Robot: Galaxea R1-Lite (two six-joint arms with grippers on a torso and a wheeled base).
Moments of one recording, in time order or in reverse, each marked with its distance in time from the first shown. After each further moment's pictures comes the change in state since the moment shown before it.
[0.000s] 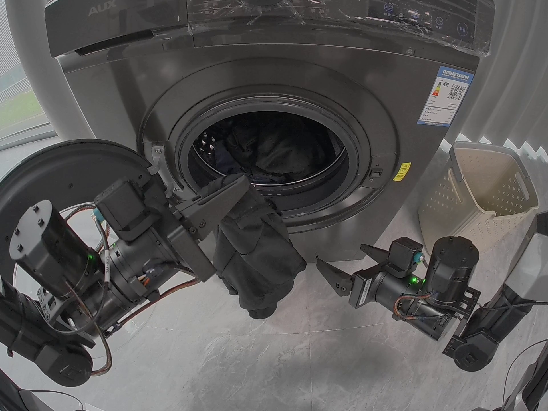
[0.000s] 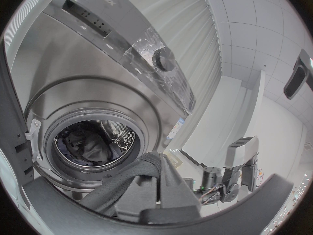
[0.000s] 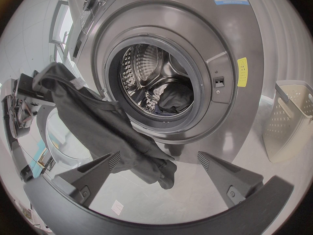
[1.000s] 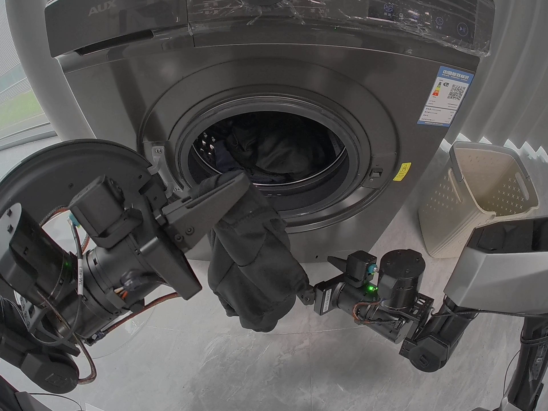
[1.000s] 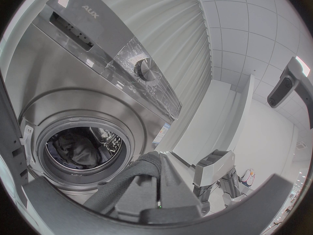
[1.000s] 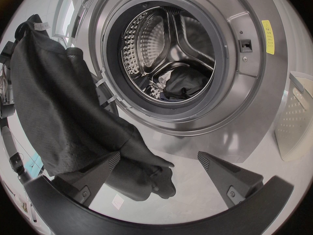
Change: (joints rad) left arm -0.041 -0.085 0.030 0.000 -0.057 -0.007; right arm 0.018 0.249 -0.175 -0.034 0.040 -0.020
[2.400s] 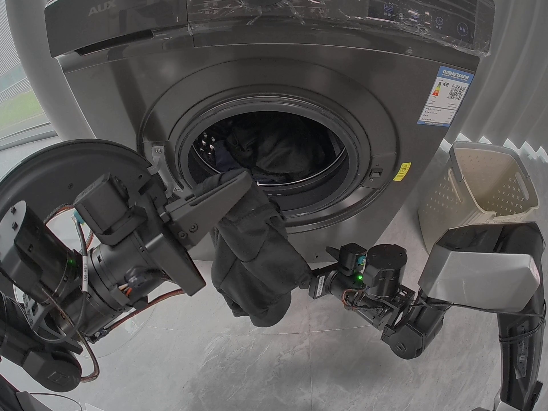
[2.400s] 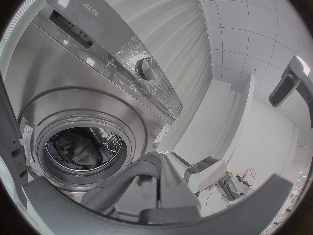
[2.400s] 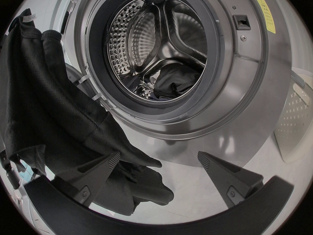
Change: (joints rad) left arm 0.004 0.016 -0.013 0.001 0.001 0.002; right arm -0.063 0.152 -0.163 -0.029 0.000 -0.014
